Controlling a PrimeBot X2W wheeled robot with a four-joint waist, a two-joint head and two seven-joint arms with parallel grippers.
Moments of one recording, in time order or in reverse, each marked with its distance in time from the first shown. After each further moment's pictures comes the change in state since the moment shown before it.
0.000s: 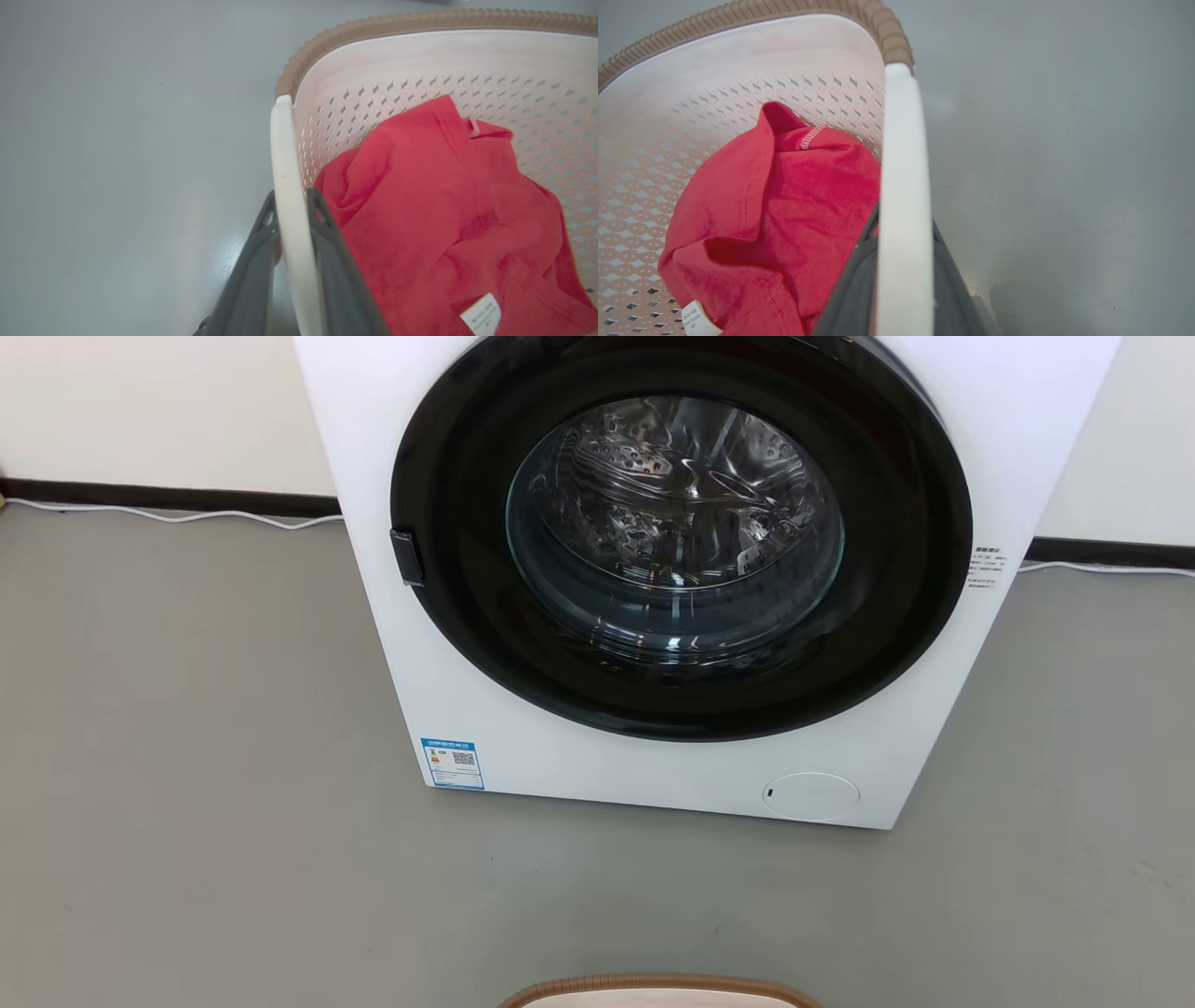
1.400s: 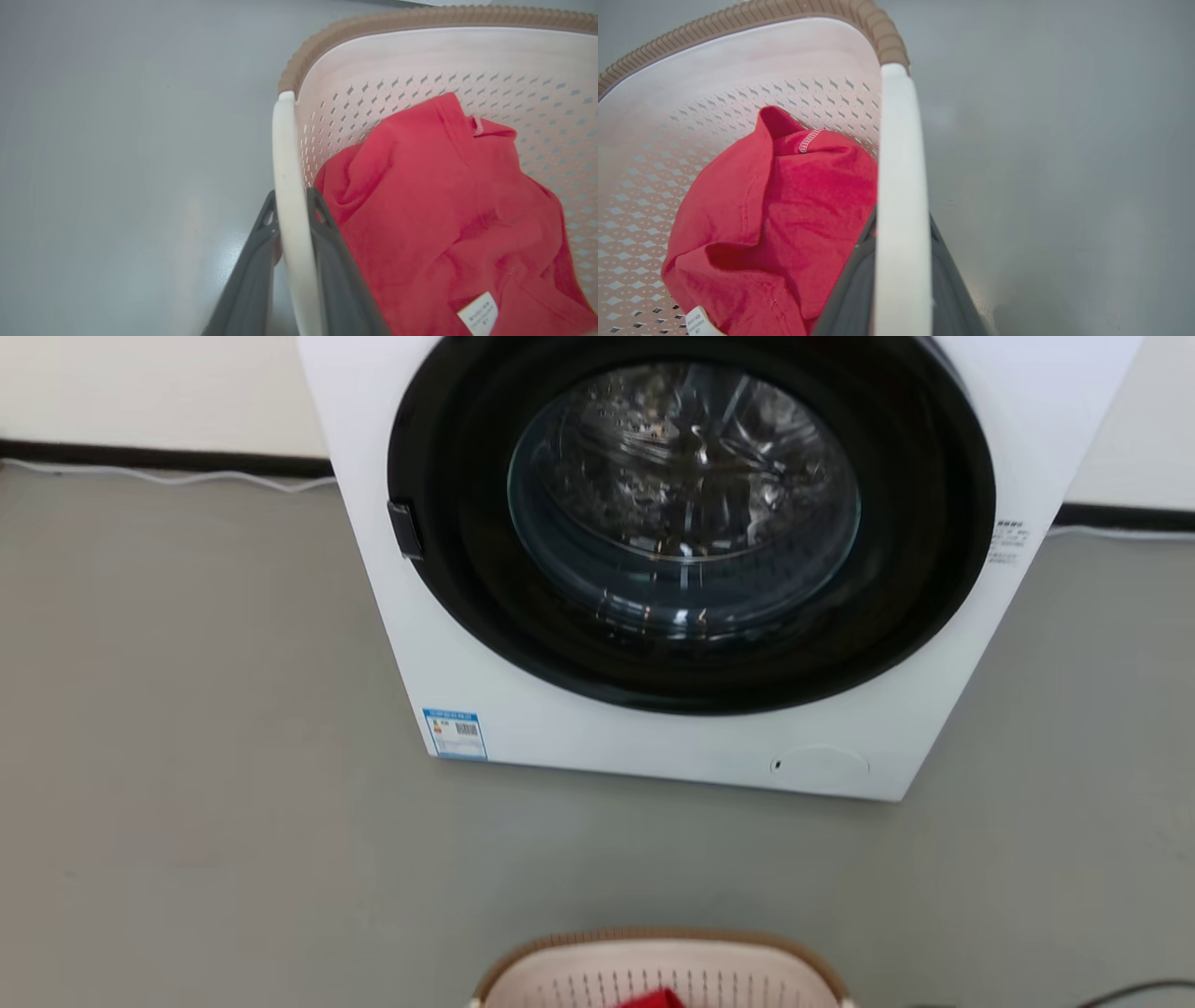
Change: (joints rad) left arm -0.046 0.000 -0.055 0.010 -0.075 0.012 -0.016; right arm -0.063 0.002 0.130 0.040 0.145 0.000 -0.049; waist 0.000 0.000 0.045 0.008
